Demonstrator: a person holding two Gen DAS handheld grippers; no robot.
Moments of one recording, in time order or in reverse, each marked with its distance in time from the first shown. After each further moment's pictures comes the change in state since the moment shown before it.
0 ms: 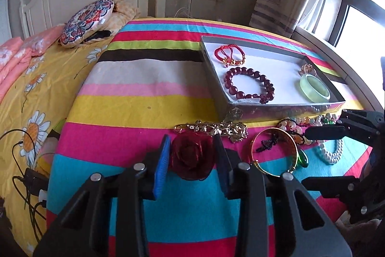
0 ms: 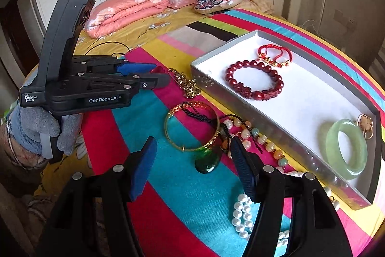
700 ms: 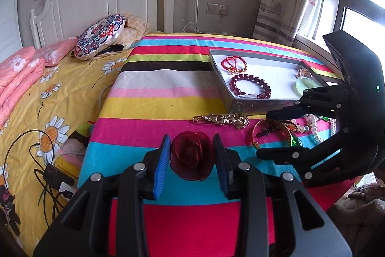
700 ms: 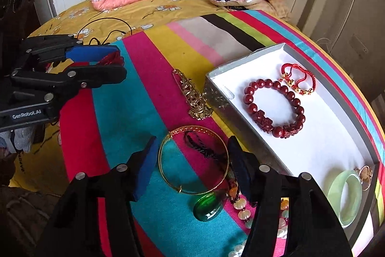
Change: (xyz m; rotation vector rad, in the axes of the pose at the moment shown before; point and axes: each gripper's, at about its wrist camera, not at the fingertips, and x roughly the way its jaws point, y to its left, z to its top) left arm -0.051 0.012 -0.021 0.007 -0.082 0.046; right arm 0.039 0.018 0.027 -0.173 0.085 -0.057
